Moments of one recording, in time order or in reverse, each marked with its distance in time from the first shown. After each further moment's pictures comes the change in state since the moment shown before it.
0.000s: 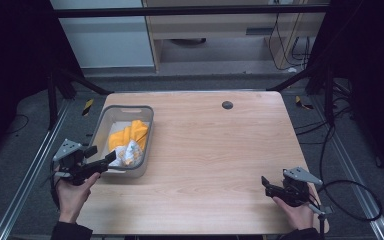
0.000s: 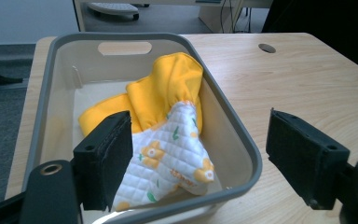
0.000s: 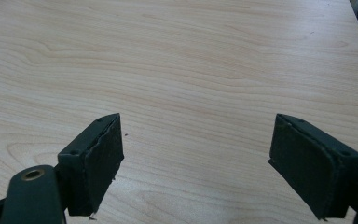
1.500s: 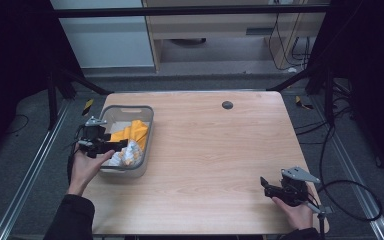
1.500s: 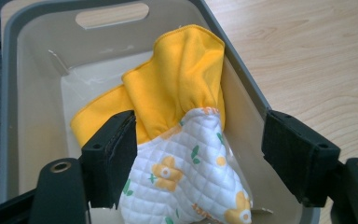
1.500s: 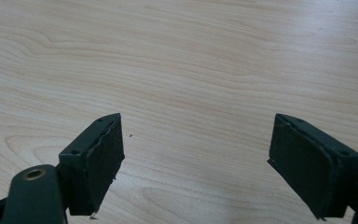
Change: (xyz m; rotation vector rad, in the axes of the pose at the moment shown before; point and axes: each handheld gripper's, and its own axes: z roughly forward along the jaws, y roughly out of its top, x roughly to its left) left arm 0.008 0.040 0.074 0.293 0.010 0.084; right arm 0.001 0.000 0.003 0.026 0.010 -0.021
